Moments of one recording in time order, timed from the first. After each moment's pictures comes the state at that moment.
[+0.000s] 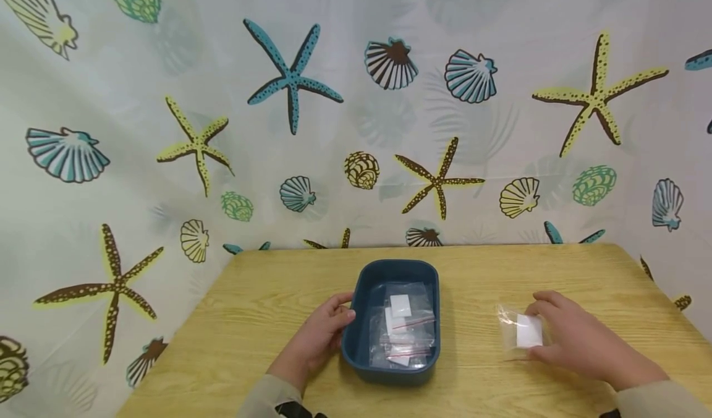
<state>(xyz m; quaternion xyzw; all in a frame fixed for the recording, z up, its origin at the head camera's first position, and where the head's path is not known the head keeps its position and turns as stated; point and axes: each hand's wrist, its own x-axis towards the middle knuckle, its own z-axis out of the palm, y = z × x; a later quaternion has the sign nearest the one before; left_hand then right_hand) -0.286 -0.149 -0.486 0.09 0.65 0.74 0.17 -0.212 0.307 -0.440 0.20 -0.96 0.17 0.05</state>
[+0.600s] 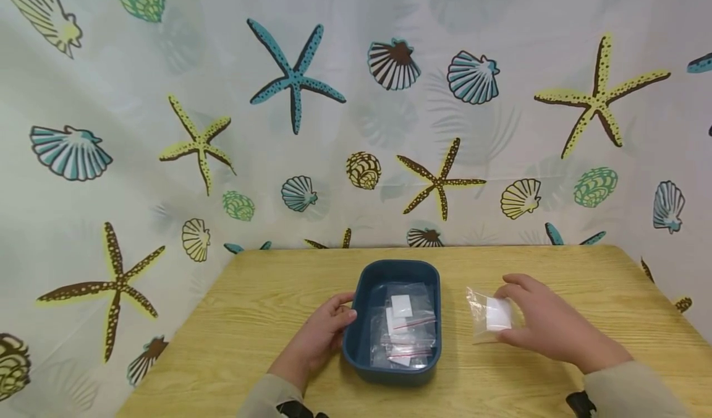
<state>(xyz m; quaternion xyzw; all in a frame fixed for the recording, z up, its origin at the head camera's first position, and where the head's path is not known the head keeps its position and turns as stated) -0.285 -0.150 -0.485 0.09 0.65 0.73 0.17 -0.223 0.264 -0.413 0.21 -0.96 0.19 0.06</state>
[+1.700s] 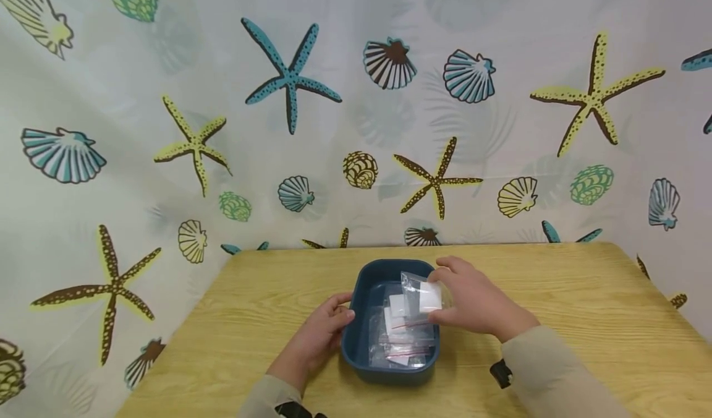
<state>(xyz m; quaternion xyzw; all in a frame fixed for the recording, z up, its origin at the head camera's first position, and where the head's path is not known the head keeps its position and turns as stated) -0.287 -0.148 -0.485 0.09 0.65 0.73 0.17 -0.259 0.177 -0.398 0.24 -0.94 0.22 0.05</state>
